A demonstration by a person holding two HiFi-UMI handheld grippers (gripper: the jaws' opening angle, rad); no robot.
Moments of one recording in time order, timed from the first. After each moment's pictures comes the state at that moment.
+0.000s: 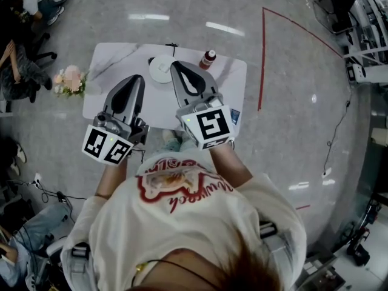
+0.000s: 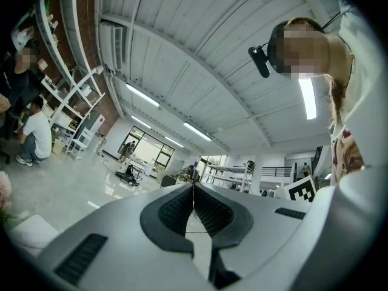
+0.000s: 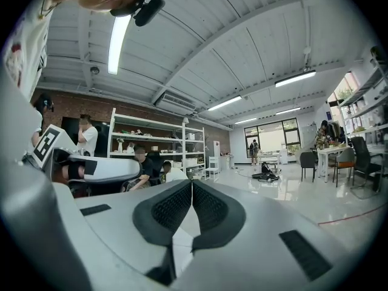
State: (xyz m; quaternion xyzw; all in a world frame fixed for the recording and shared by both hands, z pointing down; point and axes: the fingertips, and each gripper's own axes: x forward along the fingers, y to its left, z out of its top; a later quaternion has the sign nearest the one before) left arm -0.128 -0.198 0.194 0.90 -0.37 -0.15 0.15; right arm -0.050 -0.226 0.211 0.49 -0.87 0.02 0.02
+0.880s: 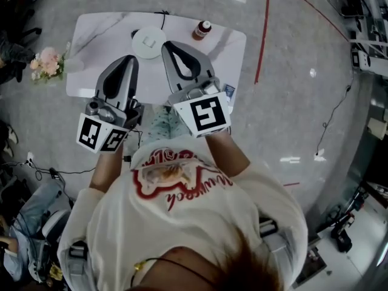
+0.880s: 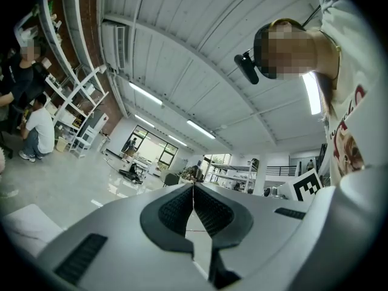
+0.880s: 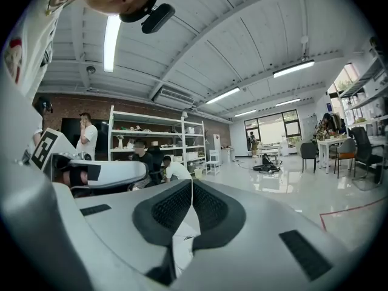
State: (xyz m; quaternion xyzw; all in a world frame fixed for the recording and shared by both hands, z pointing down) left arm -0.078 -0.230 0.245 0.90 -0.39 -0.15 0.15; right arm -0.012 -0.255 0.262 0.49 -0.87 0.05 0.03
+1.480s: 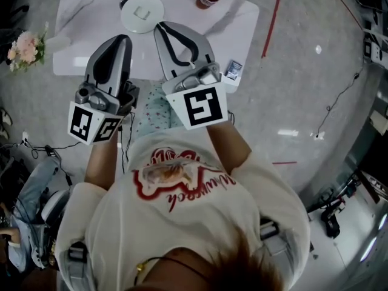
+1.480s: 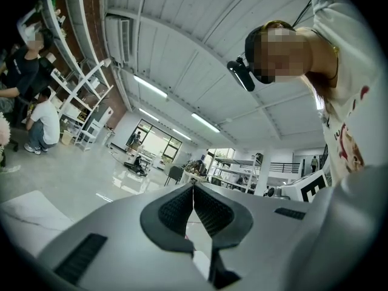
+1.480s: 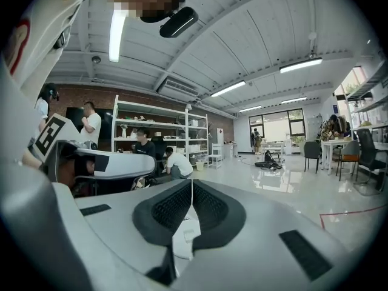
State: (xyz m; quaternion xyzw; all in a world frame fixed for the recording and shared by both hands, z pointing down) left arm -0.059 -0.251 0.320 0.89 -0.40 -0.12 0.17; right arm -0.003 -0.267 0.340 0.47 -0.88 0.04 0.07
